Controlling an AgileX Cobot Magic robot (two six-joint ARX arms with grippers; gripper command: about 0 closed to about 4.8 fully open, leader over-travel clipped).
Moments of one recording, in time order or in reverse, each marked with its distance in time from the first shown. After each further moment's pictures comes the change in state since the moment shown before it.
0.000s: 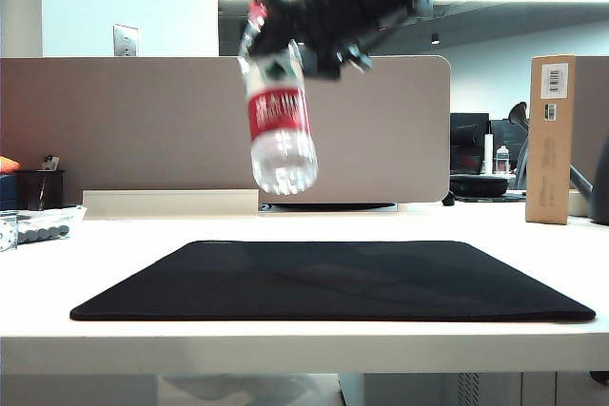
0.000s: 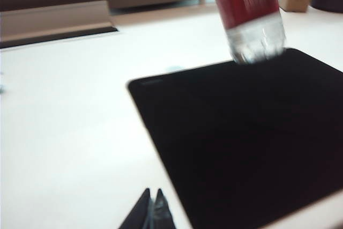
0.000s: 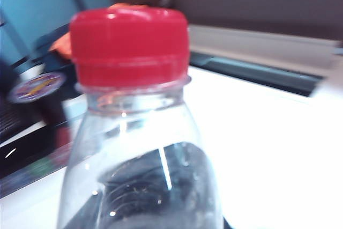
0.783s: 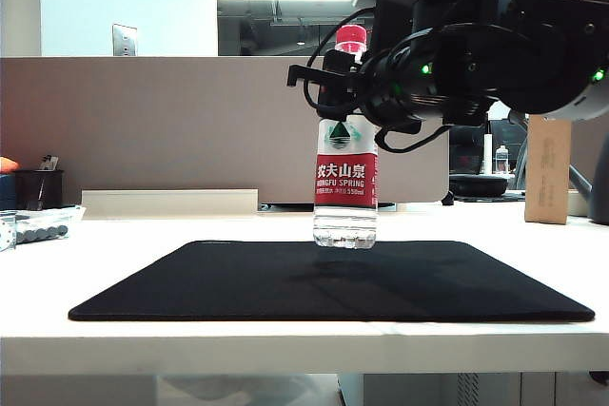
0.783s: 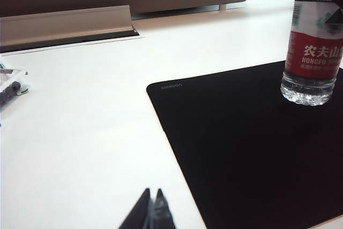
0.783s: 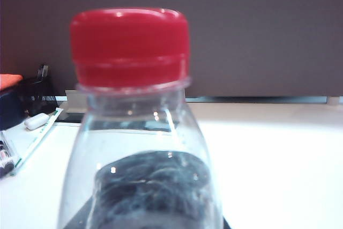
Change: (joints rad) left arm 0.053 -0.005 0.000 0.008 -0.001 0.000; right arm 0.091 0.002 -0.557 0.851 0.570 -0.135
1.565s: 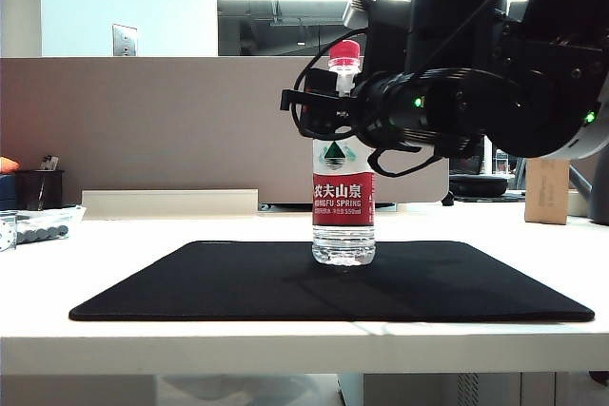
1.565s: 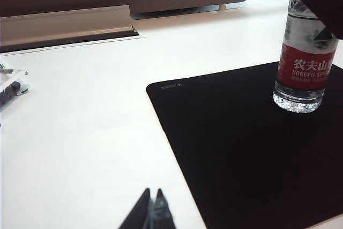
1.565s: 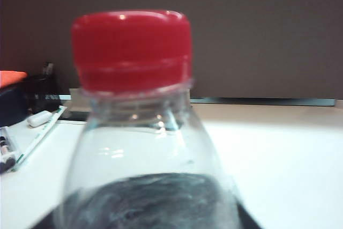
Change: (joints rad) left arm 0.000 0.000 0.000 0.000 0.000 0.000; right arm 0.008 0.094 0.002 0.117 -0.013 -0.019
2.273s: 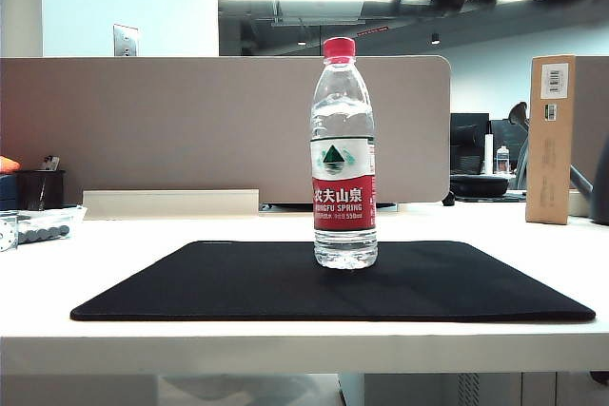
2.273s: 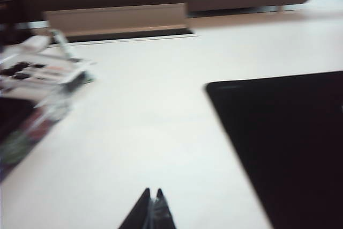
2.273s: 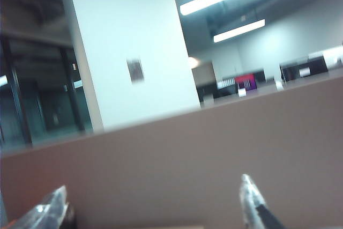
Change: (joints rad) left arm 0.188 0.000 0.000 -0.001 0.002 0.000; right arm 0.000 -0.338 0.014 0.027 0.045 0.004
